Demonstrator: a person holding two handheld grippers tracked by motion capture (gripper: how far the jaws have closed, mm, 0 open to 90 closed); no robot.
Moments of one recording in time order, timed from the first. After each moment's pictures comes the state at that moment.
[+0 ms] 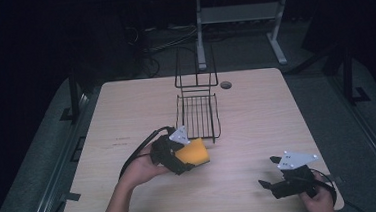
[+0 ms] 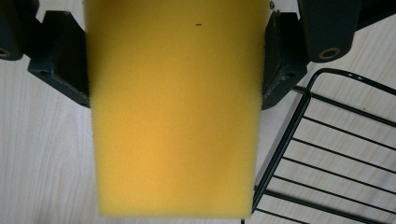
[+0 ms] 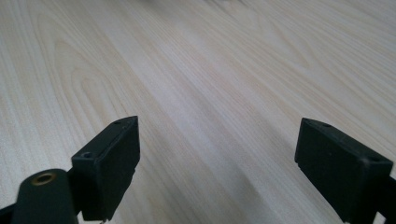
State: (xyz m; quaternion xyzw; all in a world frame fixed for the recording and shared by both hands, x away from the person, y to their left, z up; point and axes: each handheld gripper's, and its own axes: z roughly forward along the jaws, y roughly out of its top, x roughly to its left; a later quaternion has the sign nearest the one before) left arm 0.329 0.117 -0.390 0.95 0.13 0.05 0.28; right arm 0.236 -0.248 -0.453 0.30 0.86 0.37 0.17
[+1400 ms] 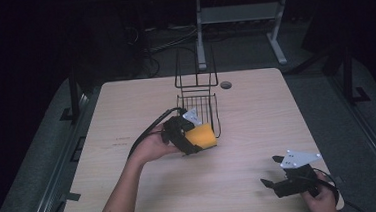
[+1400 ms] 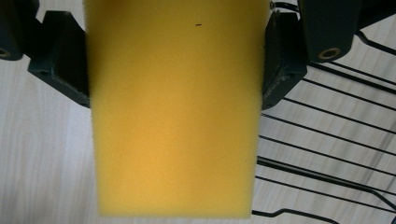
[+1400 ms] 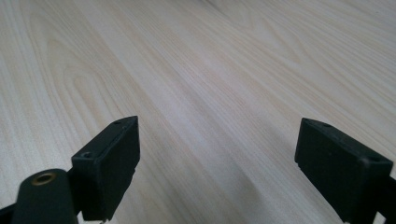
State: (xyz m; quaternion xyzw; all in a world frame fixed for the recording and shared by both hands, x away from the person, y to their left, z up) left arm 0.379 0.085 -0.376 0.96 0.11 0.05 0.26; right arm 0.238 -0.255 -0.453 0.31 0.86 0.37 0.17
